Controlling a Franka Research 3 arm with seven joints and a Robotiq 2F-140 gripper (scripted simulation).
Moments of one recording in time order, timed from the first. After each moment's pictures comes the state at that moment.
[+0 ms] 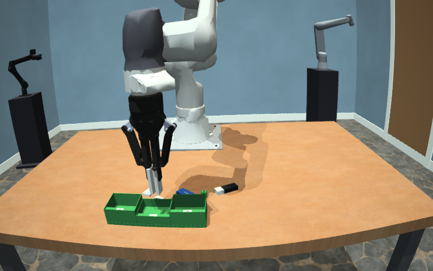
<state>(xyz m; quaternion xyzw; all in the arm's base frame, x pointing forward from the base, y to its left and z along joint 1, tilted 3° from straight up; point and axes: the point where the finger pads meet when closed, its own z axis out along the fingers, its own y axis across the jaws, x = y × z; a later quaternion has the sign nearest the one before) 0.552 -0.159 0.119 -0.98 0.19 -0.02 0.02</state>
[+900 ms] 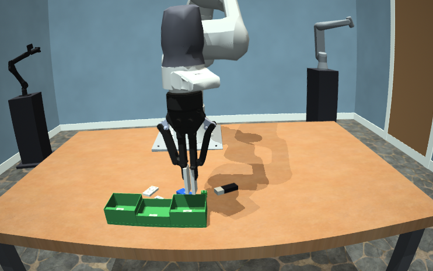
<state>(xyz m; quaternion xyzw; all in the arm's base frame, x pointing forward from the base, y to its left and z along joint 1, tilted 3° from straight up) 0.566 -0.077 0.121 -0.98 0.18 -0.02 0.02</state>
